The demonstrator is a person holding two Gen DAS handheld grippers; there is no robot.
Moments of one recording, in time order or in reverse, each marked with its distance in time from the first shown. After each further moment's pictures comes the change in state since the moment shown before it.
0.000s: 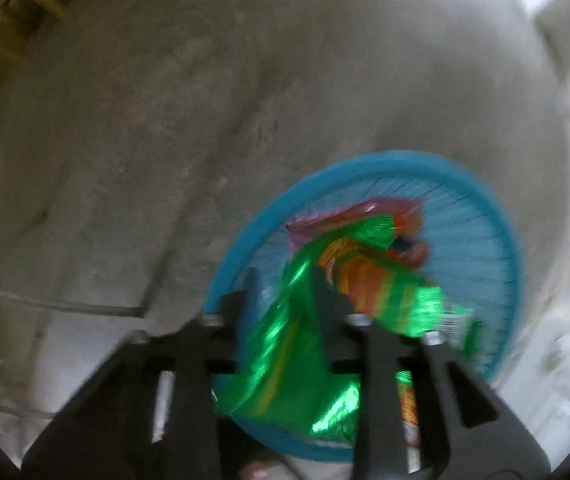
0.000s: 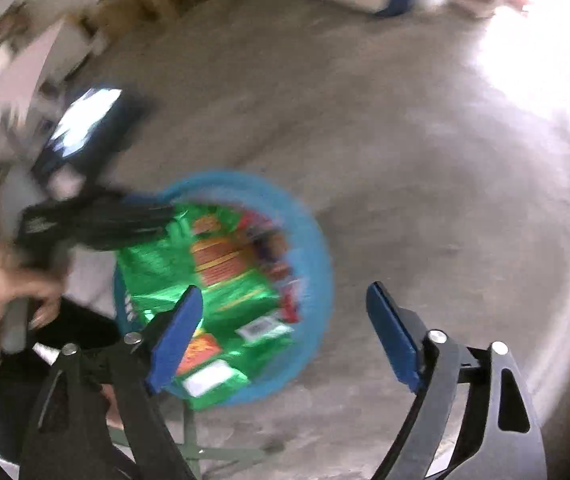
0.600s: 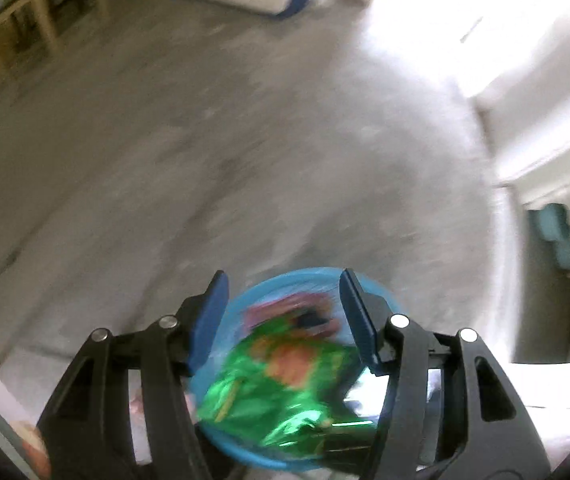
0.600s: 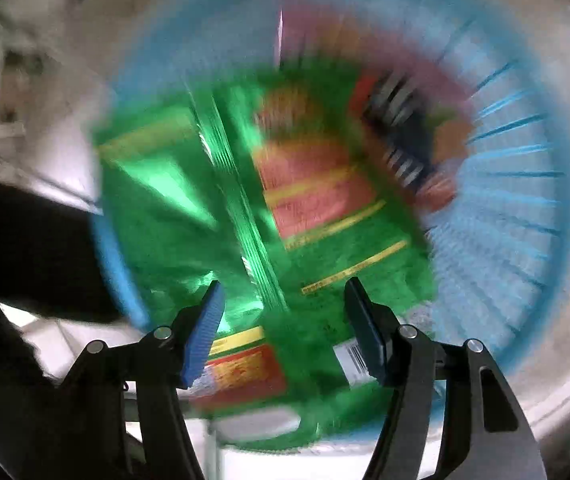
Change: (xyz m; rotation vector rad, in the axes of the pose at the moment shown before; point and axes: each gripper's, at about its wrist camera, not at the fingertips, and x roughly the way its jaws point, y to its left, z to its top) left arm -0.135 0.024 0.007 -0.076 -0.345 -0.324; right arm 0.306 0.053 -0.036 -0.173 0.575 0.136
